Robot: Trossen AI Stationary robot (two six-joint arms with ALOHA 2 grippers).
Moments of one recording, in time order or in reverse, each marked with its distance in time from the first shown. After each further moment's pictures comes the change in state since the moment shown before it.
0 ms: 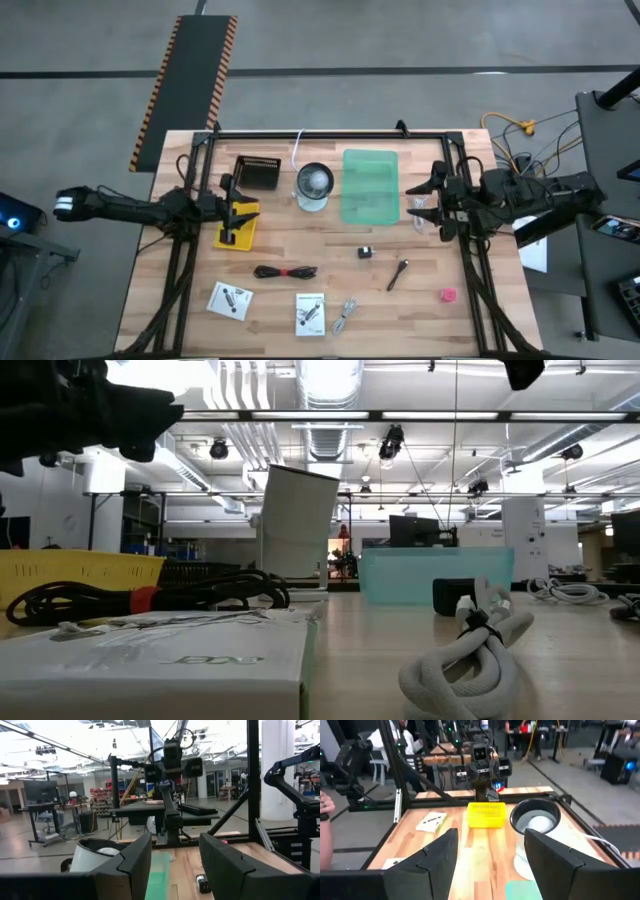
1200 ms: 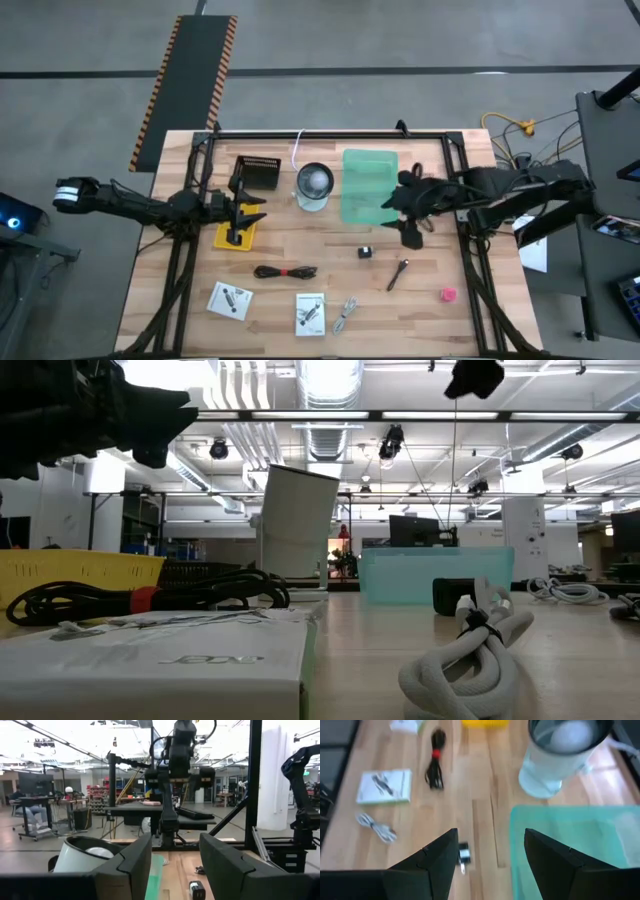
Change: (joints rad) left arm 0.000 0.243 0.006 0.296 0.003 -0.071; right arm 0.000 0.564 0.420 -0.509 -0.035 0.085
